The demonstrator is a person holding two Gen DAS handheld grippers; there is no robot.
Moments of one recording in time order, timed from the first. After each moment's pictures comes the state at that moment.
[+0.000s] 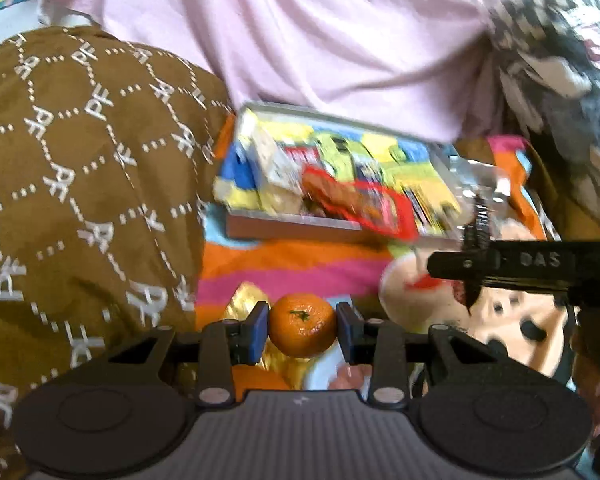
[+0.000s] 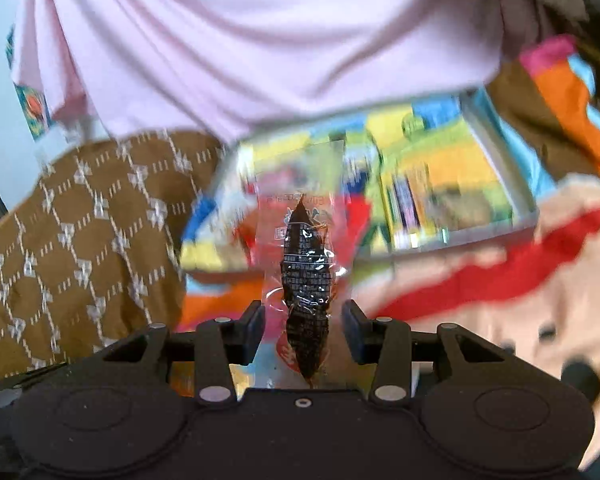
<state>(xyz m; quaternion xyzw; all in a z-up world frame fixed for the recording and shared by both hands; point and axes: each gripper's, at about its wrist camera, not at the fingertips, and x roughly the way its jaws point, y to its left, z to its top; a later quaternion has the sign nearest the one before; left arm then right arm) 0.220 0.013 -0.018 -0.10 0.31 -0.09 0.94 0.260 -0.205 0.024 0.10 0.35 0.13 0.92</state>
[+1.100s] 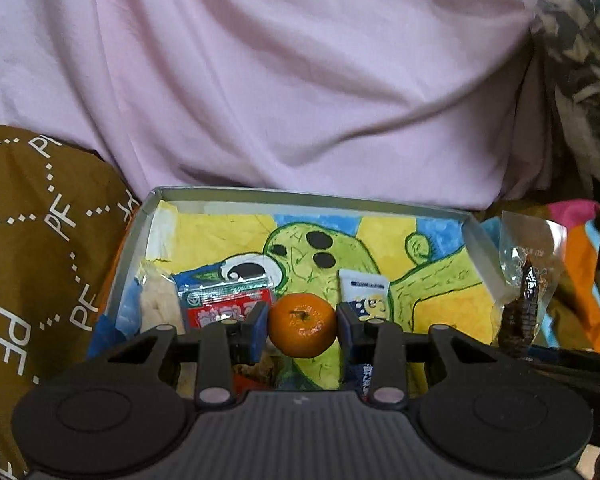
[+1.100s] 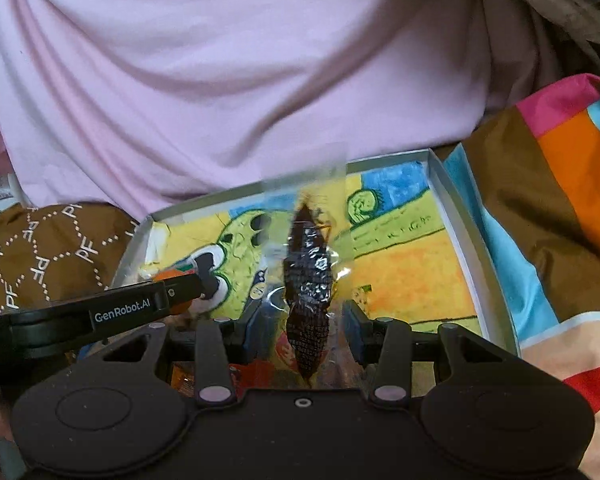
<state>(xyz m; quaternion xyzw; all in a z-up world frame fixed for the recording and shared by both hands) 0.435 -0.059 0.000 -0.07 0.30 -0.08 0.95 0.395 -0.254 0.014 0.10 0.33 0.09 0.93</state>
